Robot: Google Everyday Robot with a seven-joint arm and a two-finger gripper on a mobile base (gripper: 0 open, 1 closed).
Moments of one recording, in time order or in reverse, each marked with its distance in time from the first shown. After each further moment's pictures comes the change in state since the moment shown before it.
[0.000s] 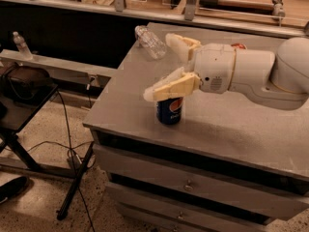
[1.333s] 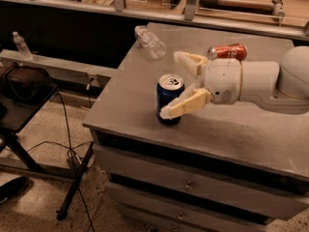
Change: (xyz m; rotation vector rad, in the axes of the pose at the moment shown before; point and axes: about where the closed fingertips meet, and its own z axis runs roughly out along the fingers) arm 0.049 -0.001 -0.024 -0.046 0.098 -0.001
